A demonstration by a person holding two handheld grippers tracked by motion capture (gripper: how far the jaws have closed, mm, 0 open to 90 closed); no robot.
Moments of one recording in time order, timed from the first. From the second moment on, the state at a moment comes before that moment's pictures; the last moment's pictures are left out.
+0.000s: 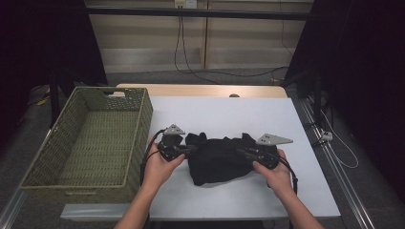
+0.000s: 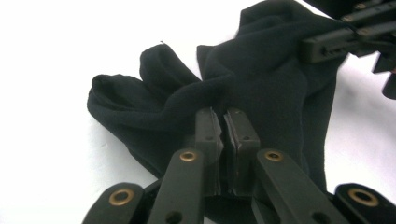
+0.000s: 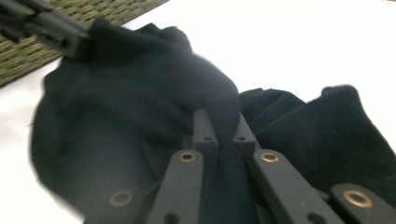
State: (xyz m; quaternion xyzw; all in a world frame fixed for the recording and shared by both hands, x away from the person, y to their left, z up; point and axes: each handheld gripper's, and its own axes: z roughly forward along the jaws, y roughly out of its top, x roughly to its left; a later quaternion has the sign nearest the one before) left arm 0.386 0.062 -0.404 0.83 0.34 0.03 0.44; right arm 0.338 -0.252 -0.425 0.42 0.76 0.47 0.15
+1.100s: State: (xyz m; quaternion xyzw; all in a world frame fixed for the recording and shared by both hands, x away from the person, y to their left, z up) left arm 0.370 0.054 -0.410 0.85 0.32 0.02 0.43; right arm 0.379 -0.226 -0.418 0.45 0.75 0.45 0.17
